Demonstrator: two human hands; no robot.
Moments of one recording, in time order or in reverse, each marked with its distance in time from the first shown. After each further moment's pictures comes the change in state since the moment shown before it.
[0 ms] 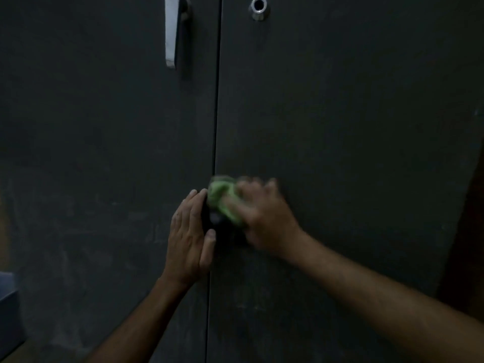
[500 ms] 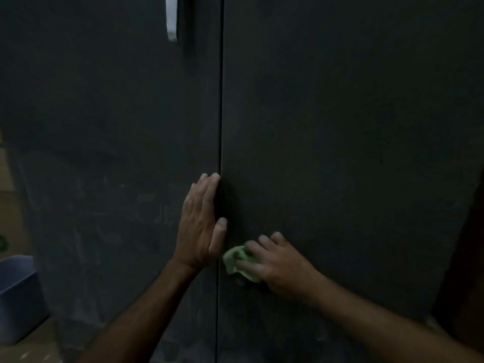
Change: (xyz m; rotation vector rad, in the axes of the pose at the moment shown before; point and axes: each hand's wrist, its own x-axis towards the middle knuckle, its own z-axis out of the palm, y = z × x) left_hand -0.007 0.004 -0.002 -0.020 -0.056 0.072; right_hand -0.098 -0.051 0.023 -0.026 -0.311 -0.206
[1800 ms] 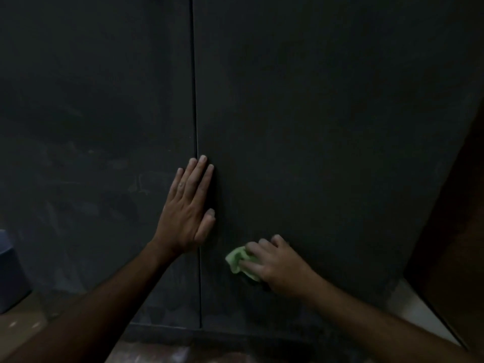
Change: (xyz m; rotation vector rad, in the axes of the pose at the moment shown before) left_hand -0.032 -0.001 0.013 0.243 -0.222 0.112; right_hand -0.066 -0.023 0.030 0.067 -0.088 0.015
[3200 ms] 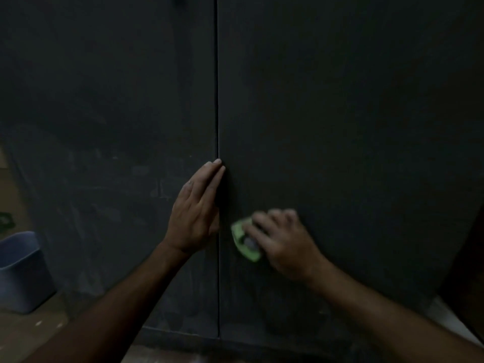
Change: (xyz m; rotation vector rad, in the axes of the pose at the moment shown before) left_hand 0.005 -0.012 -0.014 -0.009 0.114 0.005; right_hand 0.055 0.015 -0.002 -0.017 0.428 0.144
